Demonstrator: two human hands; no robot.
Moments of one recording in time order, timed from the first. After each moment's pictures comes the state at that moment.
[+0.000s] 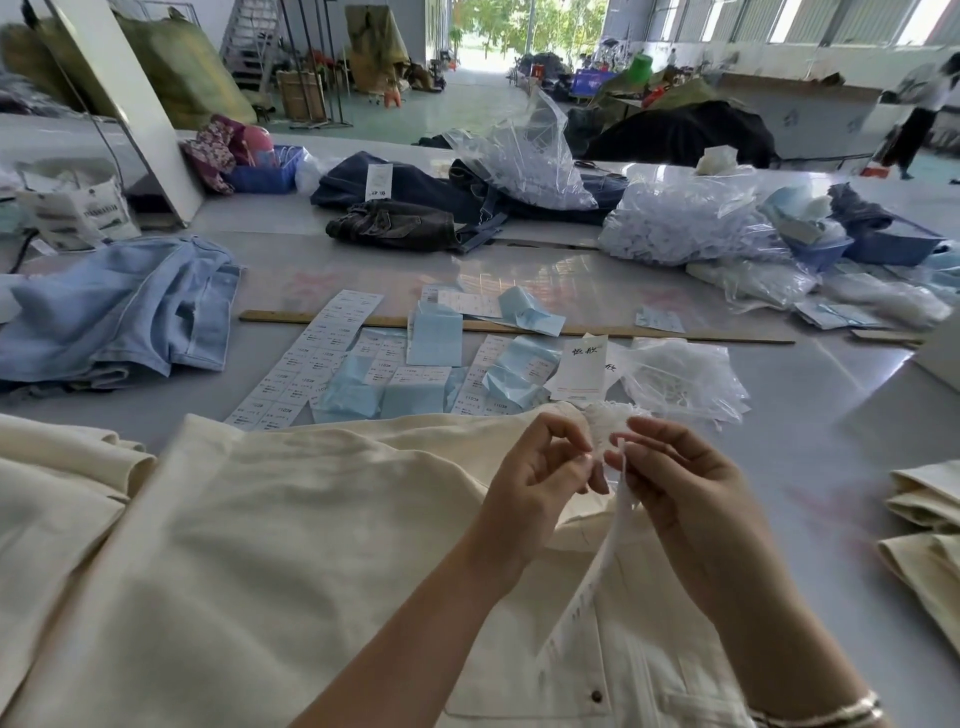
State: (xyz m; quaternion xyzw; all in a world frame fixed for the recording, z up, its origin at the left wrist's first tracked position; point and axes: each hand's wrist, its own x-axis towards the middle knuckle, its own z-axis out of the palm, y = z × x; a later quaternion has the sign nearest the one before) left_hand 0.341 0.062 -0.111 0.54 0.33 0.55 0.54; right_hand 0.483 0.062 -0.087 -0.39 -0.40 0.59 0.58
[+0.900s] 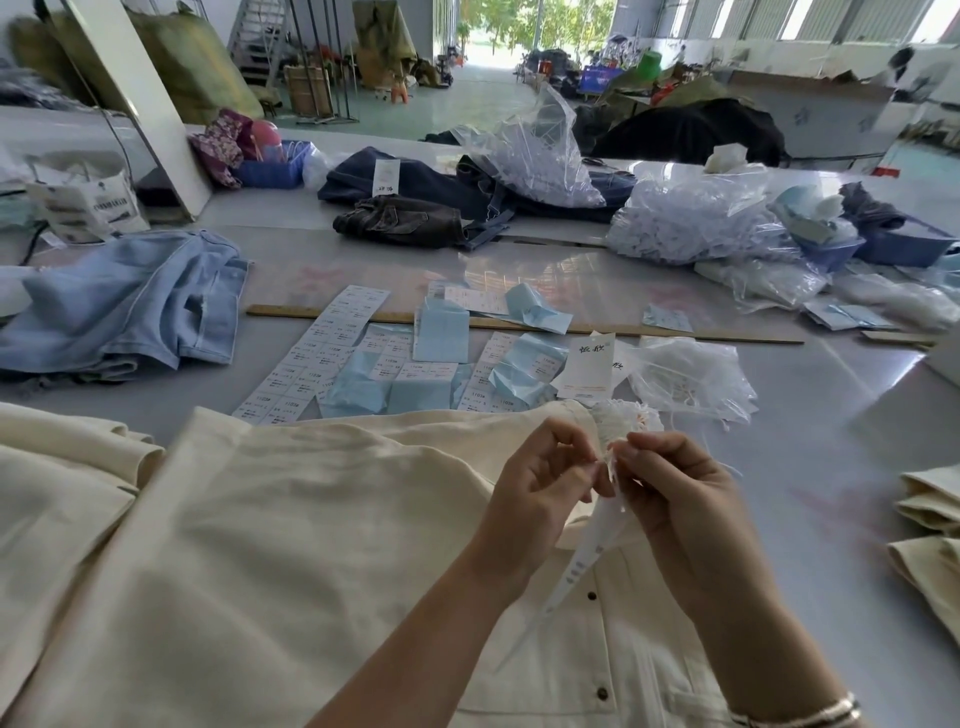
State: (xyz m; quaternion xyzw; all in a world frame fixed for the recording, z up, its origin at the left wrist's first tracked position) left_hand 0.341 0.055 -0.111 0.53 0.34 0.57 0.52; right_hand 0.468 0.062 -0.094 -0.39 -0.35 0.61 0.59
